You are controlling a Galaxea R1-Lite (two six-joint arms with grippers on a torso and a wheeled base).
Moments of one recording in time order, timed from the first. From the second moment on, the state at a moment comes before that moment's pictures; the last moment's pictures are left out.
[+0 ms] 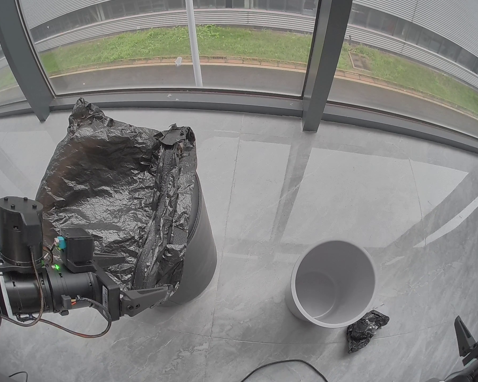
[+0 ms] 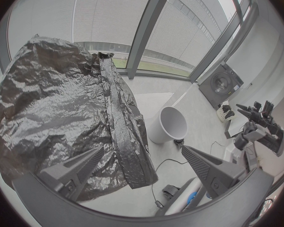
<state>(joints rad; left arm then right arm) -0.43 1.31 -0.53 -0.25 -0.23 0.03 0.00 0.09 -0.02 0.00 -0.01 0.01</state>
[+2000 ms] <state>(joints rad) -0.43 1.45 -0.57 -0.35 -0.02 0.23 -0.01 0.06 -0.02 0.00 -0.01 0.01</state>
